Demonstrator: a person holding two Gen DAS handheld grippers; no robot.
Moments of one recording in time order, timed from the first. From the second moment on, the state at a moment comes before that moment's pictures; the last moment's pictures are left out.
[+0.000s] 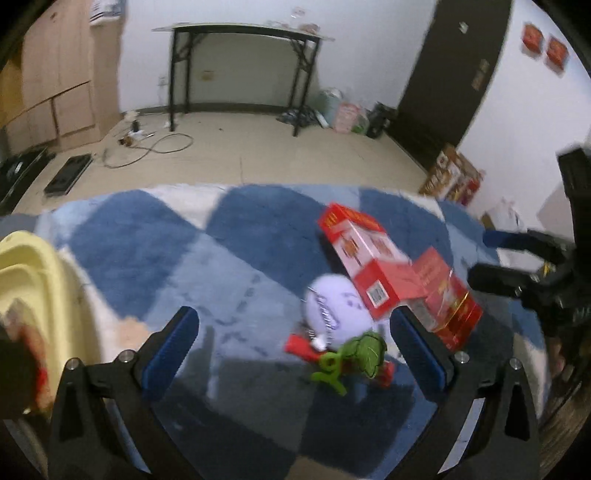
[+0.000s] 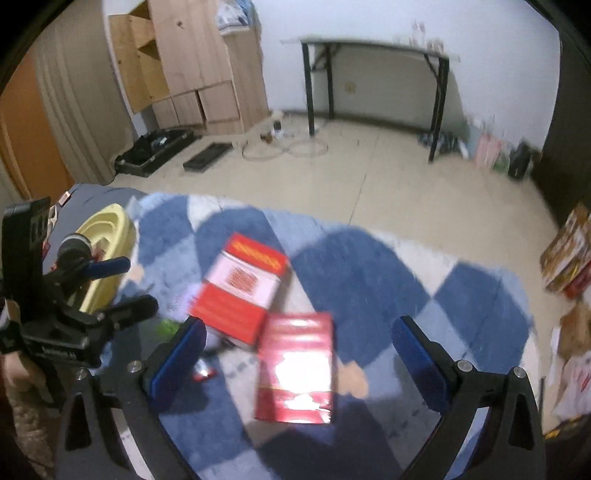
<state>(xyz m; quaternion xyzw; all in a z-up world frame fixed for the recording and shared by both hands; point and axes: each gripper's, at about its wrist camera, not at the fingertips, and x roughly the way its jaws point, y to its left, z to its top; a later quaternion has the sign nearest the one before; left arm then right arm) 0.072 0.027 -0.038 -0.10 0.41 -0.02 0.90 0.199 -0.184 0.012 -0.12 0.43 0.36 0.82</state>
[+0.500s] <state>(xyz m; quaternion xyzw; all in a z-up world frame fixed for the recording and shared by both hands) 0.085 0.001 -0.066 -0.05 0.39 -0.02 0.92 0.210 -0.164 -0.028 -0.19 0.49 0.37 0.77</state>
